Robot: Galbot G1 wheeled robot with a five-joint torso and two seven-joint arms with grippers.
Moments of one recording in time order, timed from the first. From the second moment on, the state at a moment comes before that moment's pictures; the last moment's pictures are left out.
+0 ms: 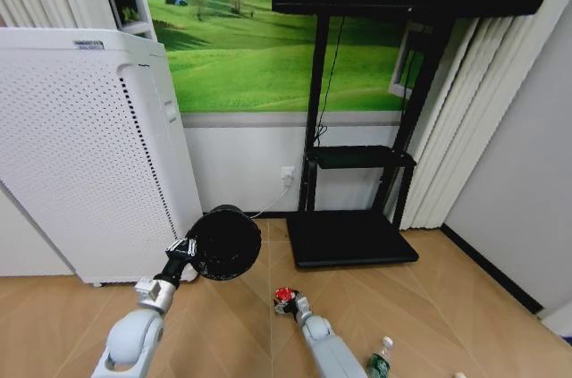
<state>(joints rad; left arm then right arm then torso) 1.34 -1.25 -0.65 -1.96 -0.26 -0.03 0.16 -0.80 1.61 0.35 0.66 -0.16 0.03 -0.19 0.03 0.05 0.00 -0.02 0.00</state>
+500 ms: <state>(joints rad) 1.33 -1.24 -0.63 -1.97 -0.25 -0.02 0.15 -0.80 1.61 0.37 0.66 -0.21 0.02 -0.19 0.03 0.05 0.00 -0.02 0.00</state>
